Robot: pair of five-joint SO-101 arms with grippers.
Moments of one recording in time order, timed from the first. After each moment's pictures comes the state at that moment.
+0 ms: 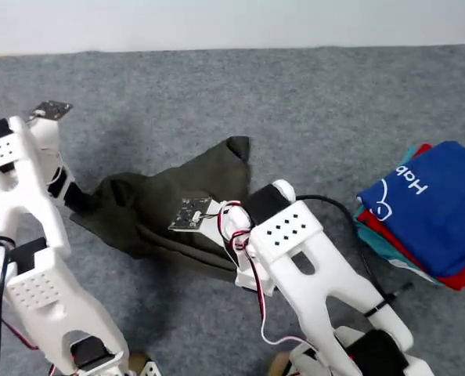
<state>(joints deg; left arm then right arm) -29.9 28.4 -20.7 96.9 -32.7 -37.5 -18.2 24.6 100.2 34.3</state>
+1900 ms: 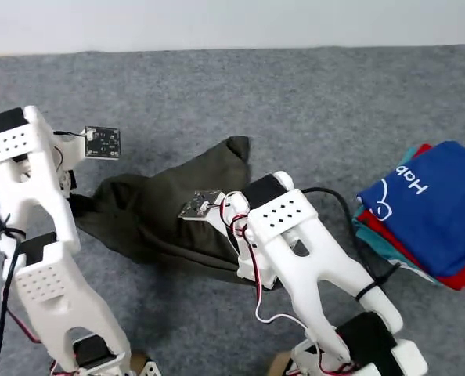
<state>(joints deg) -25.7 31.0 -25.7 97.9 -96.4 -33.6 -11.5 24.6 97.5 32.8</state>
